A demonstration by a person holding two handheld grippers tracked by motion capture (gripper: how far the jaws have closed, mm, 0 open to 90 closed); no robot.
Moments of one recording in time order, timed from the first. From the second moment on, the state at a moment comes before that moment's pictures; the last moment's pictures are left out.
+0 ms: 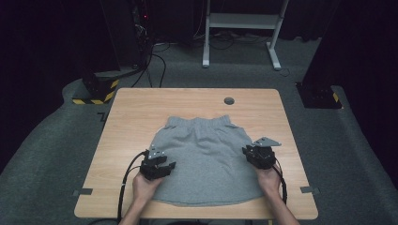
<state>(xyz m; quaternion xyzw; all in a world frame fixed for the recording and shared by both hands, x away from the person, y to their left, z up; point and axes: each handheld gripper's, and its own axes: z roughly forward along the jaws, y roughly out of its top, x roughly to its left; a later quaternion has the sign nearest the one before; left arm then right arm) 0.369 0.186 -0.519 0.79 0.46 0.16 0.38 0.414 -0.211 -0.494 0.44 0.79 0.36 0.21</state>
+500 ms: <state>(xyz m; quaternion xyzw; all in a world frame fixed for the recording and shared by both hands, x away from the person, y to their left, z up) 0.362 0.191 -0.525 0.77 0.47 0.16 0.40 0.437 -0.206 -0.513 0.46 0.81 0.32 0.20</state>
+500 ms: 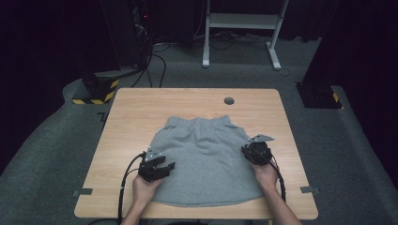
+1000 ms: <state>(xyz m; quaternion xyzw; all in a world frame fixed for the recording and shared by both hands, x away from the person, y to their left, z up) 0.352 0.186 -0.523 0.78 0.46 0.15 0.40 0.436 -0.198 -0.500 0.44 0.80 0.33 0.22</state>
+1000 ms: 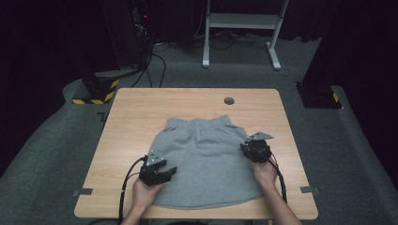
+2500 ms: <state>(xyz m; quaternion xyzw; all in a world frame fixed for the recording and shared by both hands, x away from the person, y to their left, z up) 0.475 0.219 -0.507 0.74 0.54 0.15 0.36 0.389 -0.156 -0.522 0.32 0.86 0.37 0.17</state>
